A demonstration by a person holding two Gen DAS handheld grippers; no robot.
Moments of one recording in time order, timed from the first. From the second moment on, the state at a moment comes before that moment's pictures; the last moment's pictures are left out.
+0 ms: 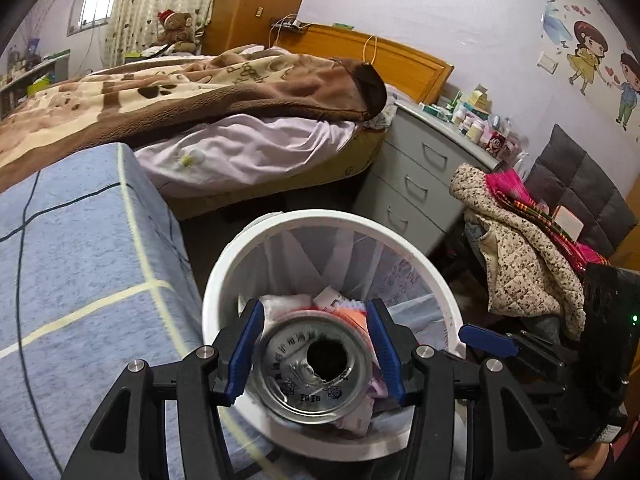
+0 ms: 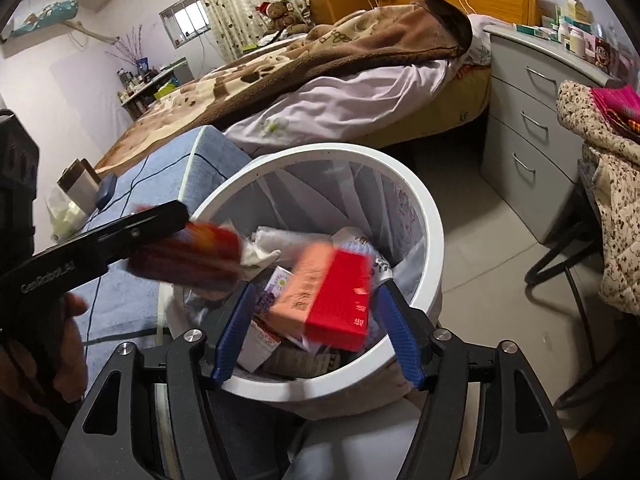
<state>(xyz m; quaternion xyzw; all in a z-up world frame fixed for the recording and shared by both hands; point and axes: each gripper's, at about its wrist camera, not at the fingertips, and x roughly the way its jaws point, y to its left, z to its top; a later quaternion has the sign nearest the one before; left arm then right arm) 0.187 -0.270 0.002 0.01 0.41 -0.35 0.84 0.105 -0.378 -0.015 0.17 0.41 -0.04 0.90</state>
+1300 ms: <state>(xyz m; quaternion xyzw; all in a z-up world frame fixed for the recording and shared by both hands) 0.062 -0.138 0.036 -0.01 0.37 -0.22 0.90 0.053 -0.297 0.028 0.07 0.37 0.05 0.93</state>
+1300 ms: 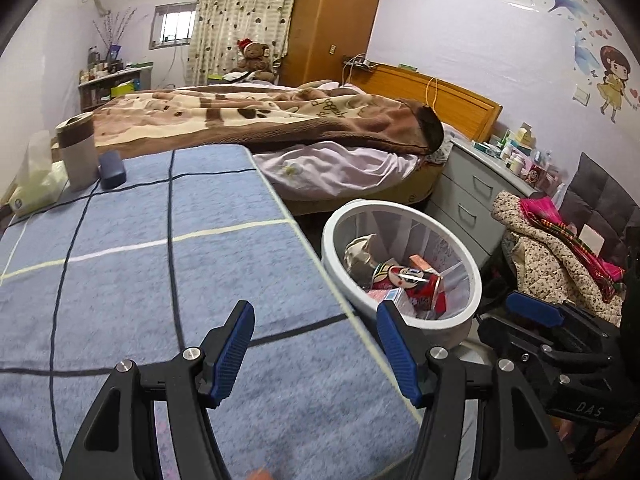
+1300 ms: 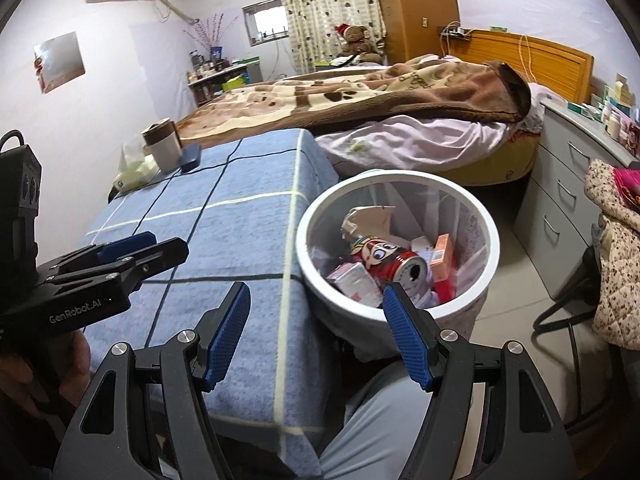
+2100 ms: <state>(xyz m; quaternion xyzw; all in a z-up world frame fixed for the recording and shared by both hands) 0.051 -0.133 0.029 0.01 0.37 -0.19 0.91 0.053 -0.287 0.025 0.07 0.37 0.06 0.92</state>
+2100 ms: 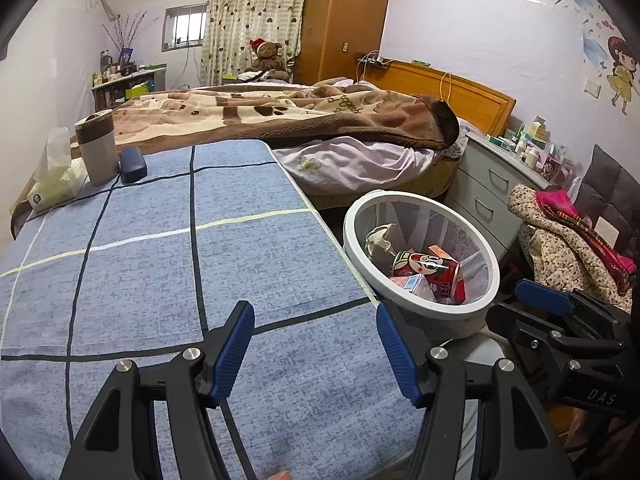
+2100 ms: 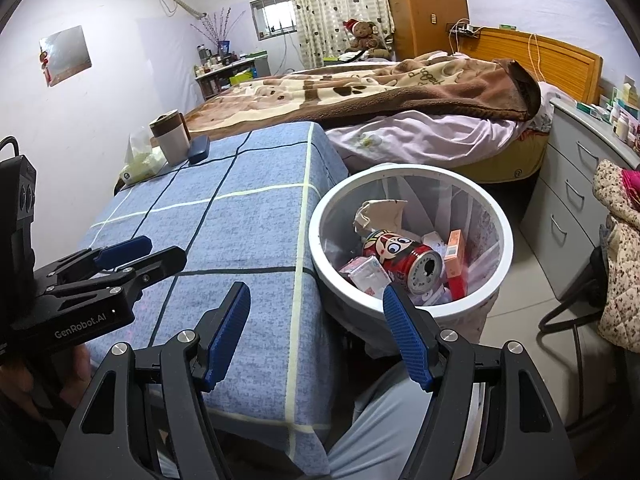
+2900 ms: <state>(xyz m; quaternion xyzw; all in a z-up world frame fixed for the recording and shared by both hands) 0.047 -0.124 0.027 0.00 0.37 -0.17 0.91 0.054 -0.283 0.024 0.07 0.38 0.06 0.92</state>
